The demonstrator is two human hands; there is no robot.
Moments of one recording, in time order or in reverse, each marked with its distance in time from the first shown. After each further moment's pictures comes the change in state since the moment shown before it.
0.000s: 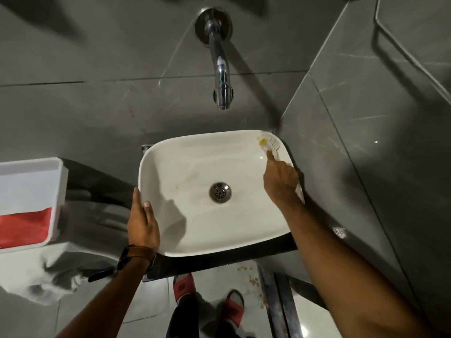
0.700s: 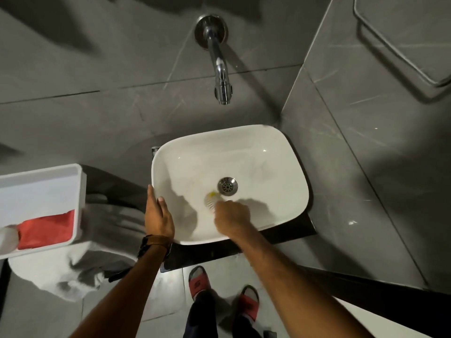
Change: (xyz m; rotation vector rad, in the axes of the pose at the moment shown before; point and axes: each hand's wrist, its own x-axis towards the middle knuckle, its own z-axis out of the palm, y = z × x) left_hand 0.003 -0.002 0.001 0.051 0.005 0.018; right_hand -0.135 -0.097 0.008 0.137 -0.456 -0.335
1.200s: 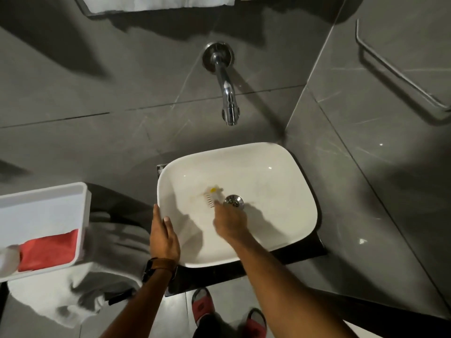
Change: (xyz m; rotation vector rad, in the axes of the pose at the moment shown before) left_hand 0.001 -0.004 0.000 -0.011 0.016 0.017; right_hand 0.043 -0.015 -0.004 0.059 0.167 -0.007
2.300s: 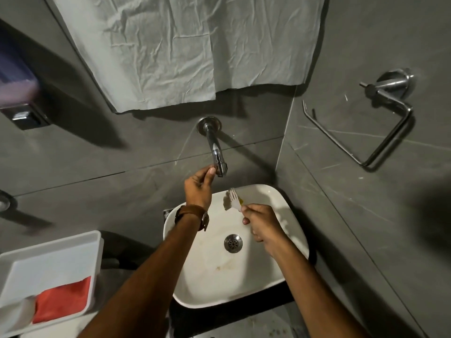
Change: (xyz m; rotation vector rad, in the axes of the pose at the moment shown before) left_hand 0.087 0.259 0.027 -0.591 -0.230 0.157; right_hand -0.027 0.064 -0.139 1.366 0.136 0.308
